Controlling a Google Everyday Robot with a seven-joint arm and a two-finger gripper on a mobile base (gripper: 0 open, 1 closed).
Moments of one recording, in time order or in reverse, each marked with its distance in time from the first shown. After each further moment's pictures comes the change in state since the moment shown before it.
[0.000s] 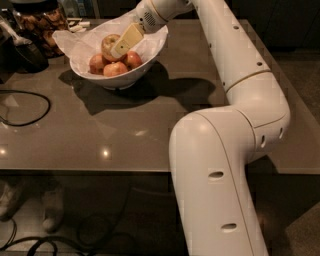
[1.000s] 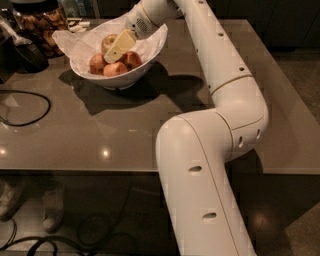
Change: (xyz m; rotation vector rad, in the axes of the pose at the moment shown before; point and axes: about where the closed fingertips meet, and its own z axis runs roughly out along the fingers) arm 0.001 0.004 0.028 -0.060 0.012 -0.008
